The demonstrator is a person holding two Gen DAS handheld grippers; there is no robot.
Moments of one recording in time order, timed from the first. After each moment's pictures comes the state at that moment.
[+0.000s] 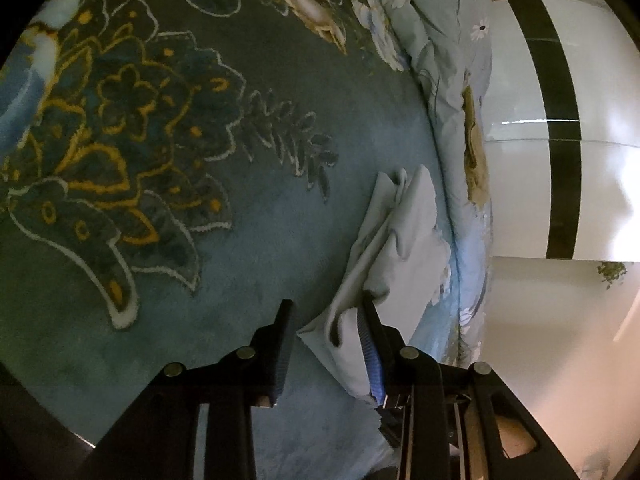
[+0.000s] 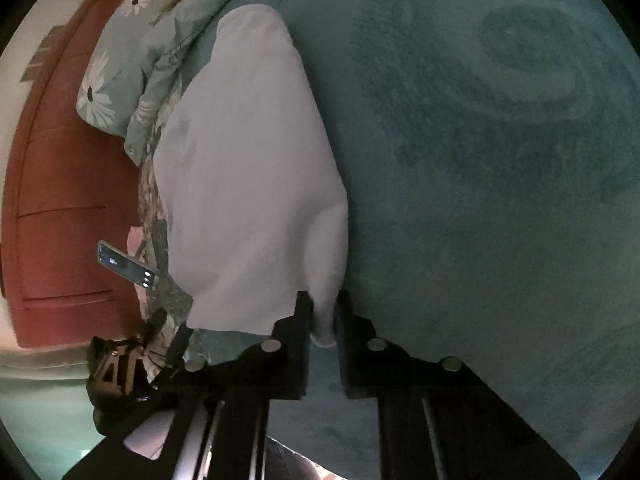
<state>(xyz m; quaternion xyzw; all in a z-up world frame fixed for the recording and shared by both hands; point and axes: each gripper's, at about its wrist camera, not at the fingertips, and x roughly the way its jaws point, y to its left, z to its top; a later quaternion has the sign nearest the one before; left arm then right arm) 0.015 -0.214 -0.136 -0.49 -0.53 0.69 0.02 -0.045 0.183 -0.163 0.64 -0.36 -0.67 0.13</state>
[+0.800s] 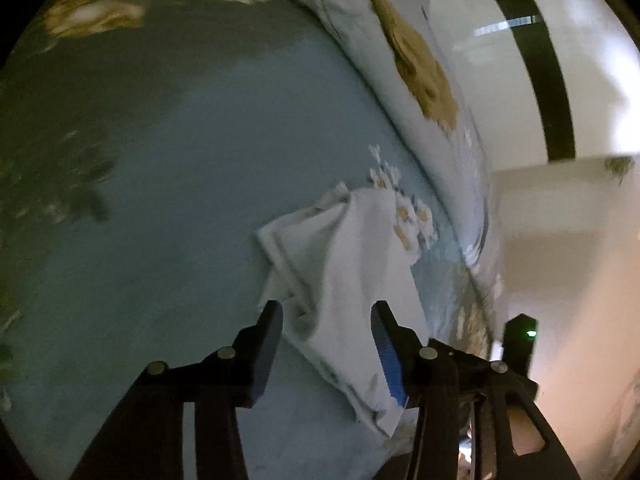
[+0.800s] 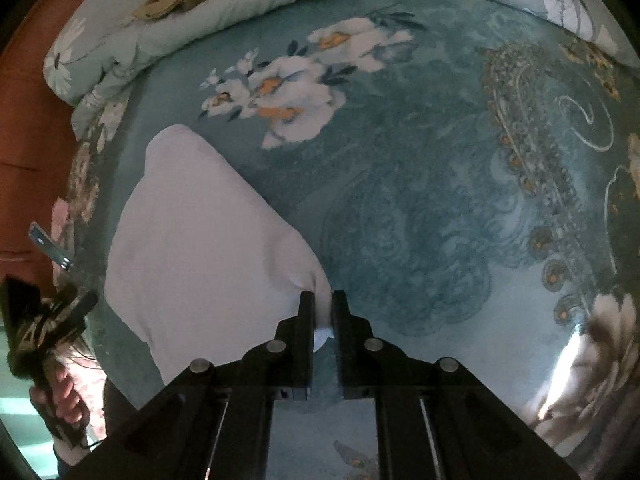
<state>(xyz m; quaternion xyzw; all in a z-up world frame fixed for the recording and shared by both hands) -0.114 -0.094 -0.107 -0.56 -0.38 0.73 0.12 -0.149 0.322 -0.116 0.67 -0.14 -0.72 0.10</state>
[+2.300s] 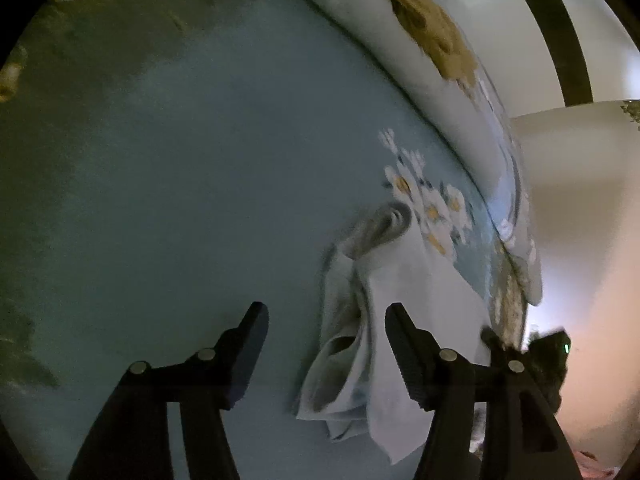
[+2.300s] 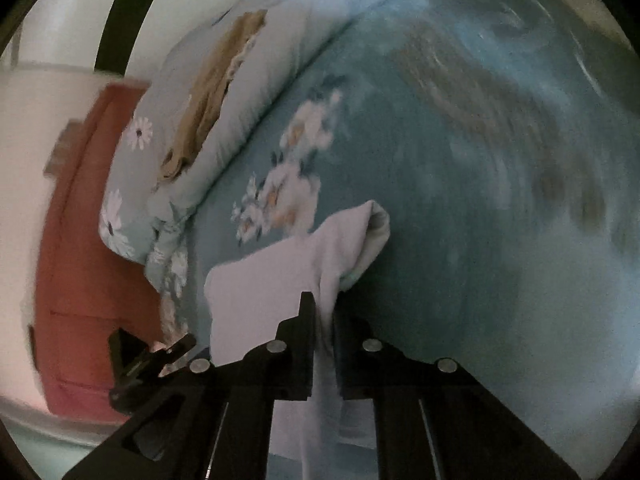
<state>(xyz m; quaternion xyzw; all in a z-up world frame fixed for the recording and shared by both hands) -0.199 -0.058 -0.137 -0.62 -0.31 0.70 0.17 -0.144 0.379 -0.129 0.53 -0.40 -0.75 0.08</state>
